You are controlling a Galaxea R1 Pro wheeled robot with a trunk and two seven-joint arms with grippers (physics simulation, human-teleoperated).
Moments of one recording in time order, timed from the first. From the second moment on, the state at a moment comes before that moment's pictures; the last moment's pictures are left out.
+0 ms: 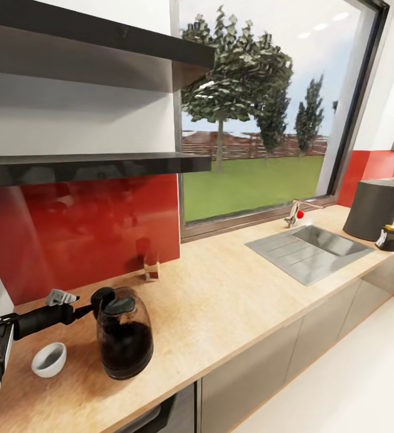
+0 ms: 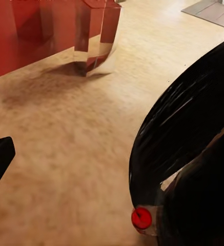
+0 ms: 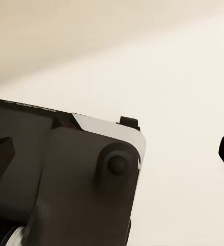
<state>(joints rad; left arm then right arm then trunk) -0.66 0.28 0.64 -0.82 -0.44 0.20 -1.17 -0.18 -0.05 0.36 -0.11 -0.20 -0.03 0.11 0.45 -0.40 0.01</state>
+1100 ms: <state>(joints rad) -0.66 0.28 0.64 -0.82 -0.44 0.20 -1.17 -0.18 -0.05 0.36 -0.11 -0.20 -0.03 0.11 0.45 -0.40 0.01</state>
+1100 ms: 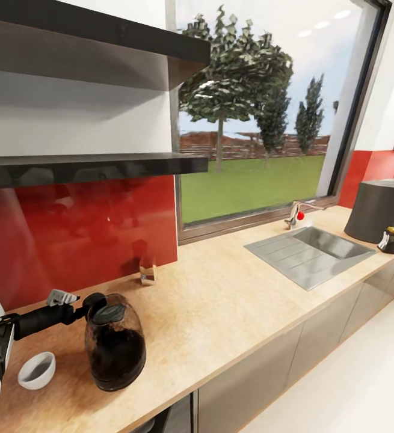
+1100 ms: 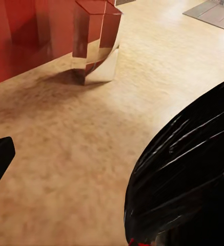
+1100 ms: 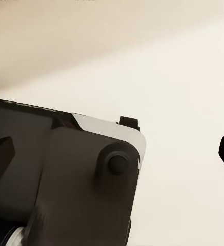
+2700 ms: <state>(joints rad) -0.67 0.27 0.64 -0.84 -0.43 0.22 -1.17 -0.18 -0.04 0.36 -0.11 -0.20 -0.03 0.11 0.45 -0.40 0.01</state>
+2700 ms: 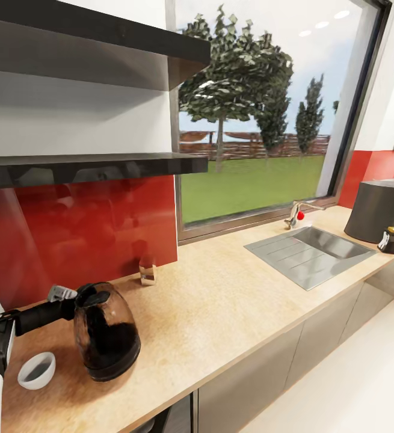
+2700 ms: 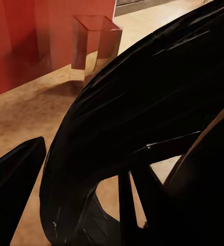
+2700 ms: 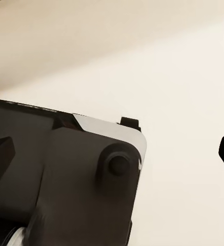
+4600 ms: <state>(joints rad) -0.76 0.20 0.48 -1.02 -0.39 0.42 -1.06 -0.18 -0.05 0.20 -0.12 -0.20 -0.11 0.11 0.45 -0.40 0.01</state>
